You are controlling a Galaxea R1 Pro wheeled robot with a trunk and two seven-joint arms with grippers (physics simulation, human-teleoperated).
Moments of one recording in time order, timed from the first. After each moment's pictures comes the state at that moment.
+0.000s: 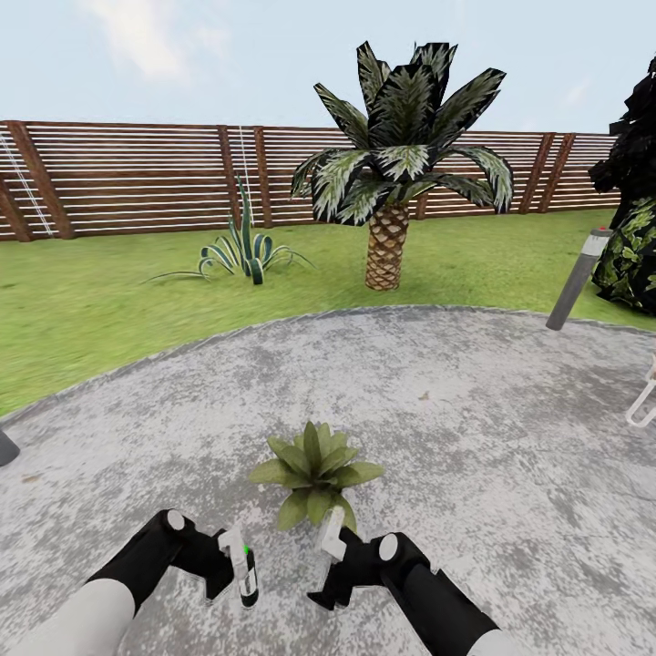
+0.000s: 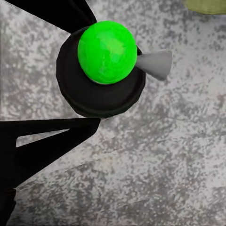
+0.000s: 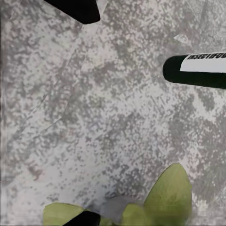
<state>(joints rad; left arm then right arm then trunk) -0.63 0.09 0.05 -0.52 -0.86 0.03 -1.07 -0.48 0.09 0.45 -0.83 0.52 0.22 0.69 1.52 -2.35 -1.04</state>
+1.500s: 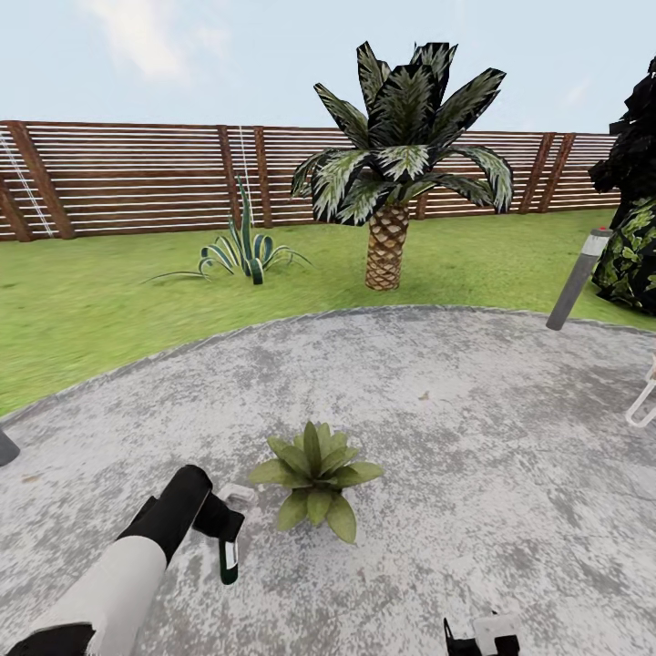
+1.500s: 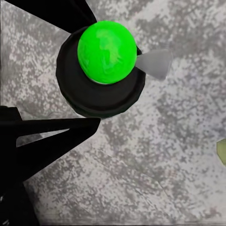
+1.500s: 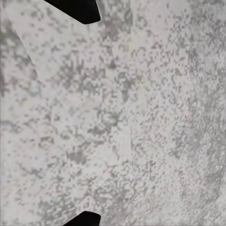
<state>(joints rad) -0.74 0.00 0.11 -0.59 -0.66 0.89 -0.69 -0.34 -0.04 -0.25 -0.14 0.44 -0.58 -0.16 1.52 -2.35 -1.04</state>
